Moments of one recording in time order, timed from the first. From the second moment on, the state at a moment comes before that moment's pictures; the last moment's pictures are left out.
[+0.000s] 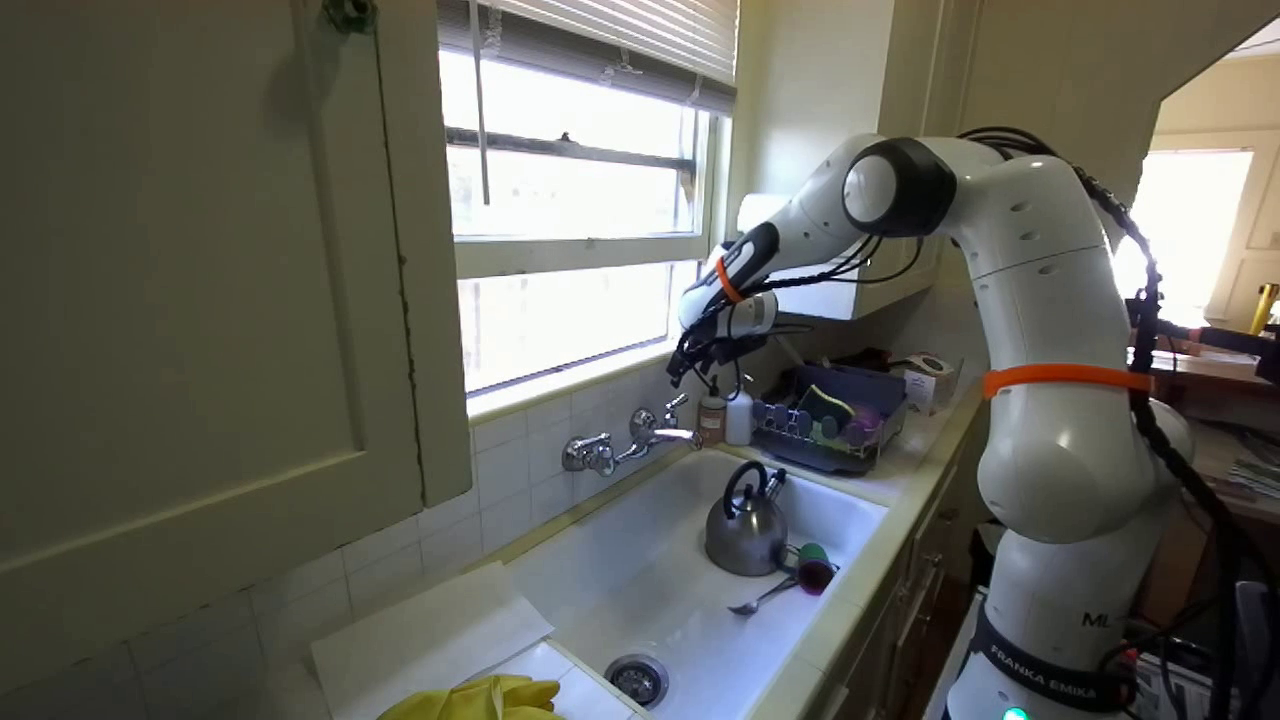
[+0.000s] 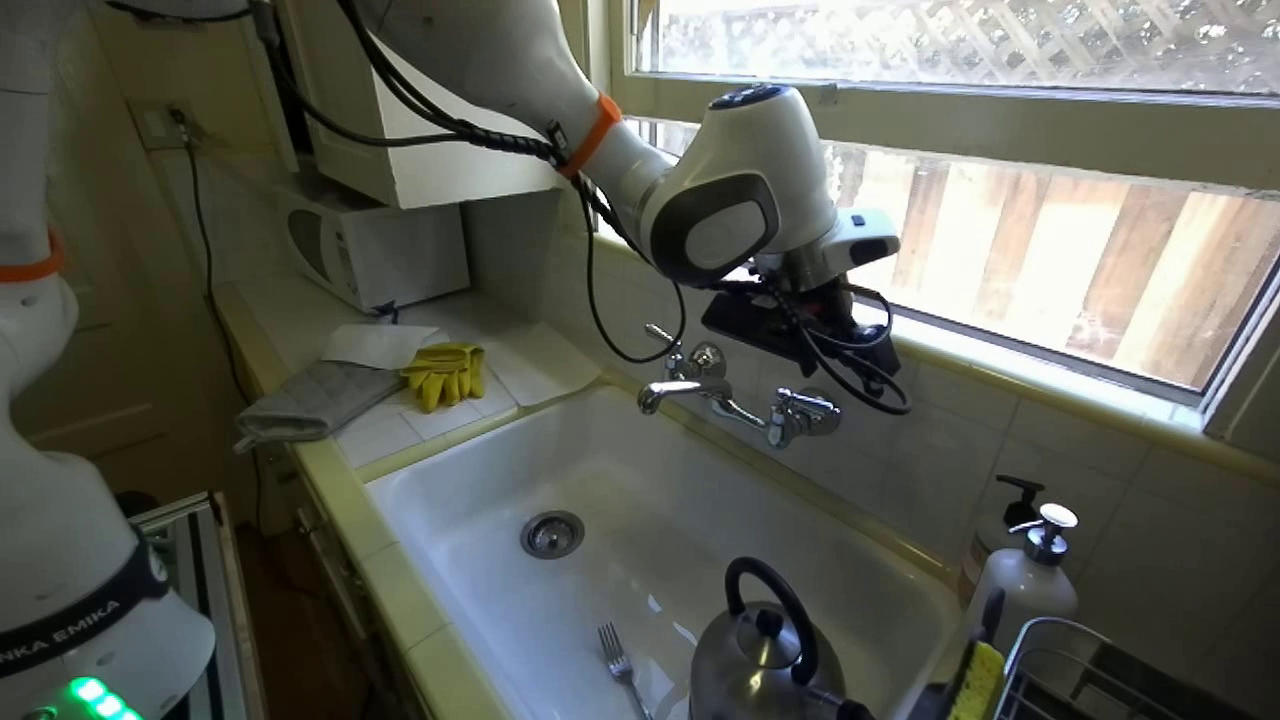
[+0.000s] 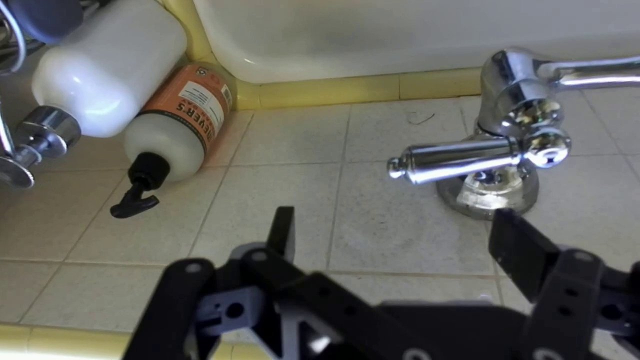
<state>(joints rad) -0.30 0.41 -0.09 -1.89 0.05 2.79 -0.34</state>
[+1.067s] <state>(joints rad) -0.31 0.53 -0.10 -1.75 0.01 2.71 -0.33</state>
